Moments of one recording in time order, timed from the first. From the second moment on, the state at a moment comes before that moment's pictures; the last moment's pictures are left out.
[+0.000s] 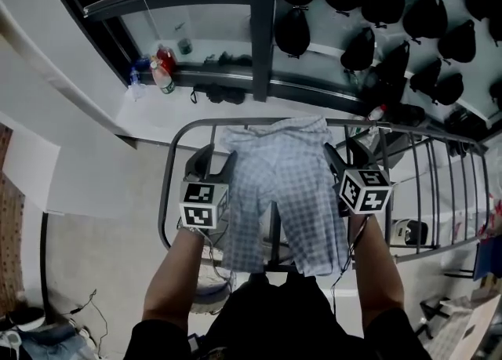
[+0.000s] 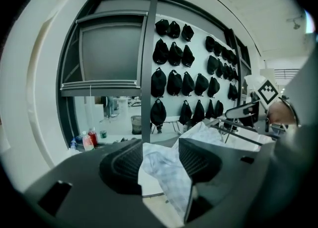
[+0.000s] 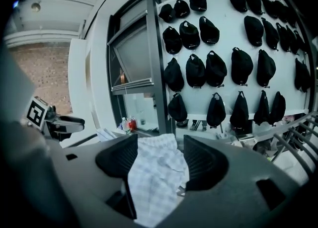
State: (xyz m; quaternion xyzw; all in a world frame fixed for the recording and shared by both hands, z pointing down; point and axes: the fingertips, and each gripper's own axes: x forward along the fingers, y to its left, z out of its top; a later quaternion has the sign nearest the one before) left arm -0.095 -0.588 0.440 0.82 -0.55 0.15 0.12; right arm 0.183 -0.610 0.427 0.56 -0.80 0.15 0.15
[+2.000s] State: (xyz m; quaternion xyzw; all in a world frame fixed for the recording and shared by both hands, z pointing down) left arm -0.021 -0.327 0.321 0.71 -0.69 0.08 0.05; right arm 0.158 -0.415 0.307 0.28 -0.96 0.09 0.03
